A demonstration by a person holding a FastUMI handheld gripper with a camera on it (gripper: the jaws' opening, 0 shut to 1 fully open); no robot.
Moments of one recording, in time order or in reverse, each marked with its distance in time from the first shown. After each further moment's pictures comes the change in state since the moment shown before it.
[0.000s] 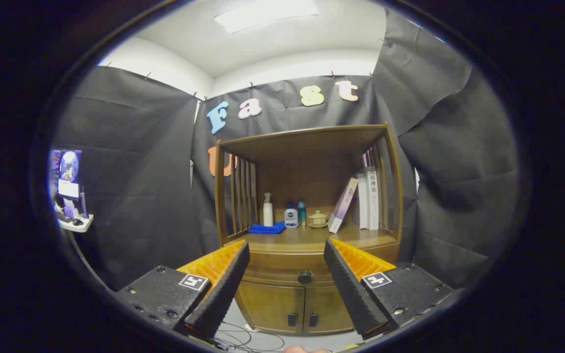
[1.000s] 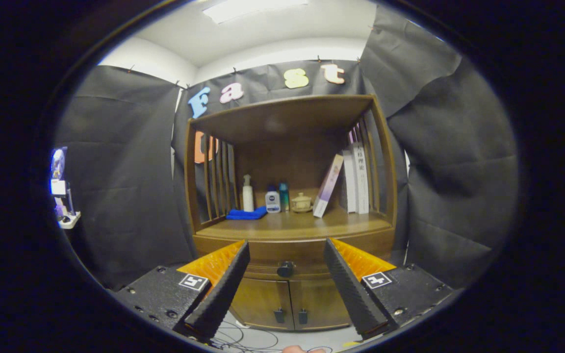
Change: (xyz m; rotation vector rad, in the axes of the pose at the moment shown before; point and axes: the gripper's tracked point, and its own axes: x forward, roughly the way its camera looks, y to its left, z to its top) arm 0.061 -0.039 -0.065 0.049 0.116 -0.070
